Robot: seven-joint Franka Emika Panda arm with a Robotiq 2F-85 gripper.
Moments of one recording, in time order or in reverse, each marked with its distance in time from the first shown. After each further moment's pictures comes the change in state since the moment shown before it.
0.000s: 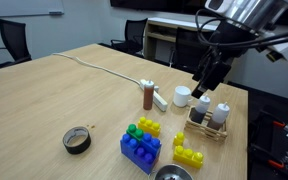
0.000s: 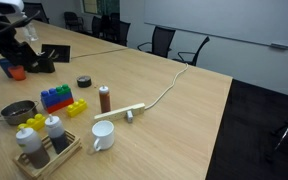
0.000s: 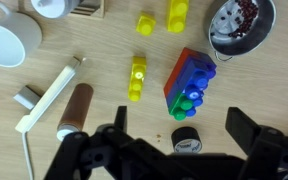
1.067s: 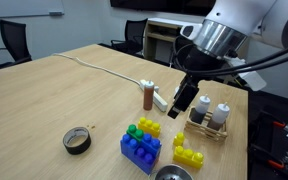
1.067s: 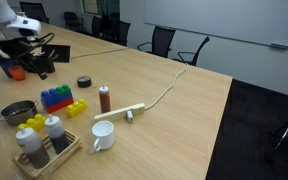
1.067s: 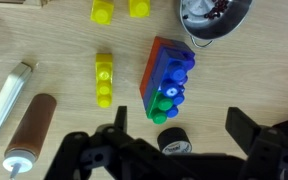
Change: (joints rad) arm 0.039 0.238 0.001 0.114 0.030 0.129 0.080
